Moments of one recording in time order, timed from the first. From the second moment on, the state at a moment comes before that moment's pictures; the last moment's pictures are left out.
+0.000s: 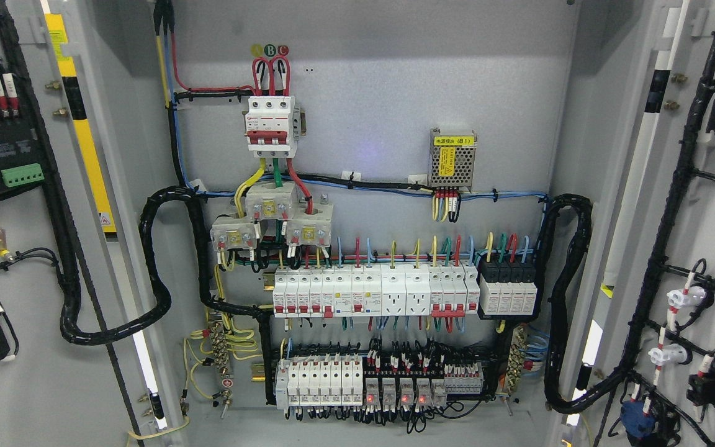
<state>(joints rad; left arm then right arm) 0.22 0.44 0.57 -1.72 0.81 -0.04 -0.64 0.50 -0.36 -0.31 -2.07 -0.77 -0.55 0.28</state>
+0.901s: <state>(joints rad) 0.30 0.31 0.26 -1.81 0.56 -0.06 -0.37 0.43 -0.38 0.02 -1.95 -0.53 -0.54 0.28</state>
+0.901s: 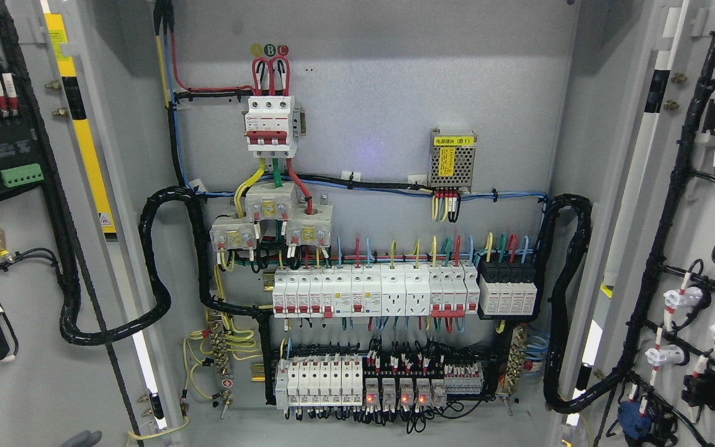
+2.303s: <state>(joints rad) 0.13 0.11 -0.20 -0.50 0.34 -0.14 -0.26 0.12 -0.11 0.24 -0.54 -0.35 -0.25 0.21</state>
